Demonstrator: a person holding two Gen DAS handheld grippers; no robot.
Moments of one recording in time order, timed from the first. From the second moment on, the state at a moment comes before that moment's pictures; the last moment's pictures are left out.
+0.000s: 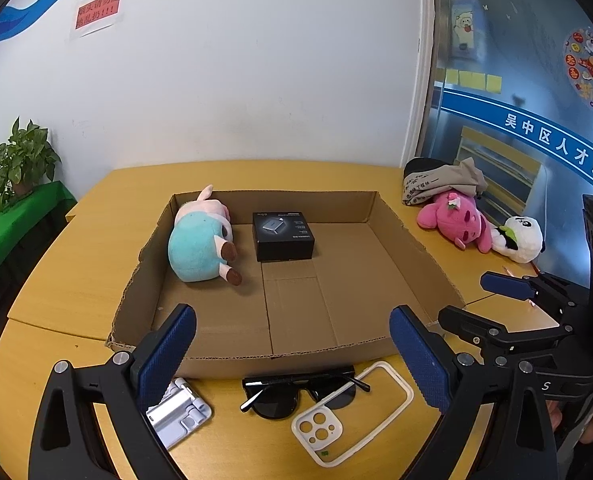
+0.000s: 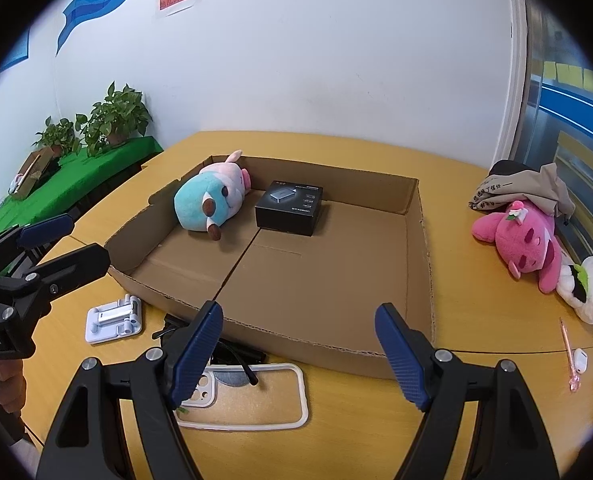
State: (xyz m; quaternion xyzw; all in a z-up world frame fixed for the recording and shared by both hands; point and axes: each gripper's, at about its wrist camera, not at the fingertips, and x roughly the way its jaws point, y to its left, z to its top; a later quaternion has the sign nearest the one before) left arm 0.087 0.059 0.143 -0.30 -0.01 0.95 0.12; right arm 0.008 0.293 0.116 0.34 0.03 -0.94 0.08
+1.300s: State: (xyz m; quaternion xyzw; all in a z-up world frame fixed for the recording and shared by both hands) left arm 0.078 0.068 -0.019 -0.52 -0.04 0.84 0.17; right arm -0.012 0.300 -0.029 0.50 0.03 -0.85 0.13
